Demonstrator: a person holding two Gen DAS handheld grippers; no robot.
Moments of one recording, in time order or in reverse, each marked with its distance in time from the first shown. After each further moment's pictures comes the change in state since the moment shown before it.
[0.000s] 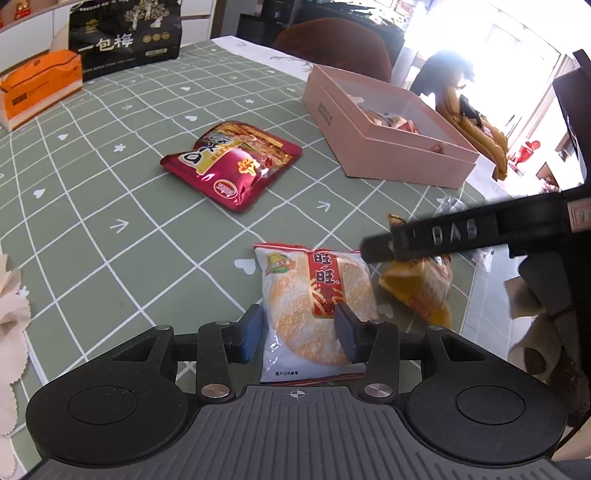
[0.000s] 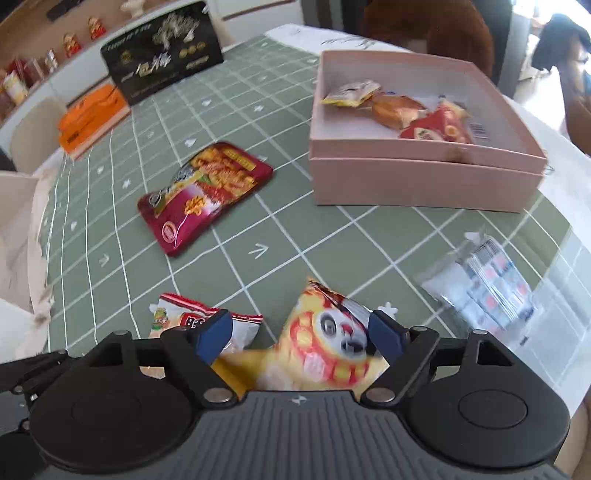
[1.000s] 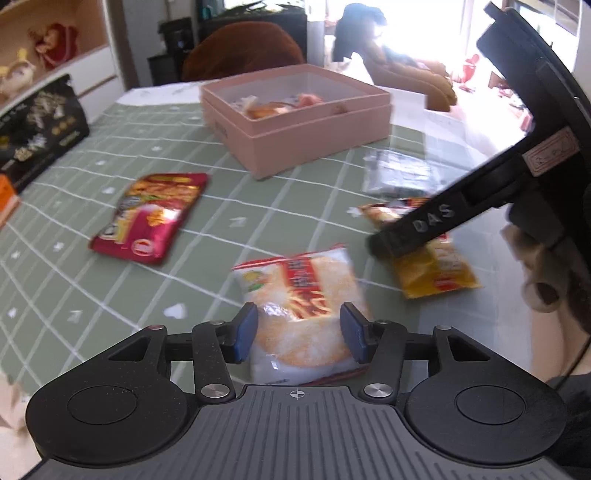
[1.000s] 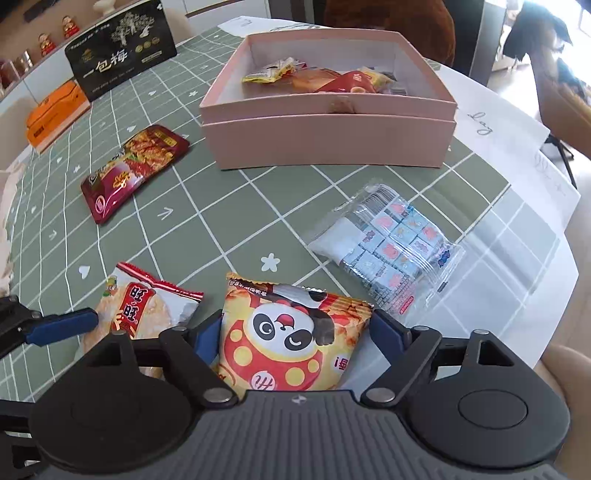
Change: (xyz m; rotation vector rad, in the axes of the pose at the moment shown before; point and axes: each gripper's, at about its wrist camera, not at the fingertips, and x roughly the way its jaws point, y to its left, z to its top) left arm 0.005 -0.061 -0.009 0.398 -0.016 0.027; right arm -0.011 -0.069 -0.030 0.034 0.012 -0.075
